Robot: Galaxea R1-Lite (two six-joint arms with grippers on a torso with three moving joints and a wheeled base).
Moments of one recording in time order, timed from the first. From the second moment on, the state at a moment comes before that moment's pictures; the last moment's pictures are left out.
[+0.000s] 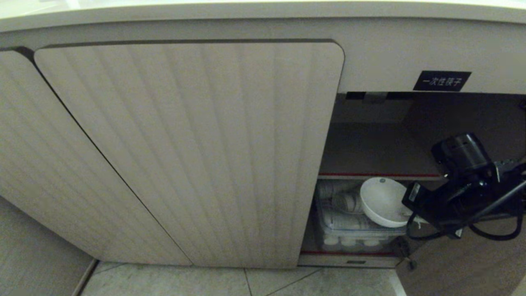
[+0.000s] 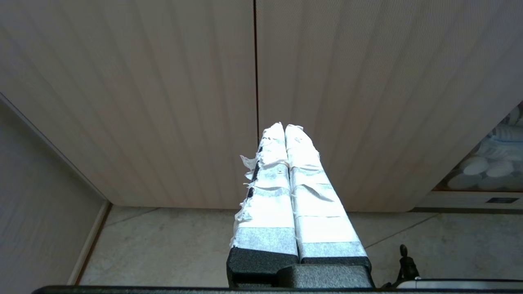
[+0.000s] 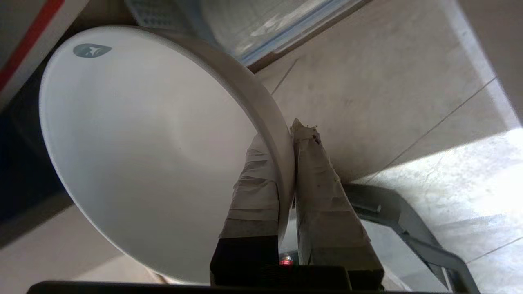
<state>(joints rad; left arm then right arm) 0.00 0.00 0.00 0.00 -0.01 -0.02 0.20 1.67 -0.91 0.15 -0.01 0.81</state>
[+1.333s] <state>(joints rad) 0.00 0.00 0.00 0.00 -0.01 -0.02 0.19 1.68 -1.00 0.15 -0.01 0.95</state>
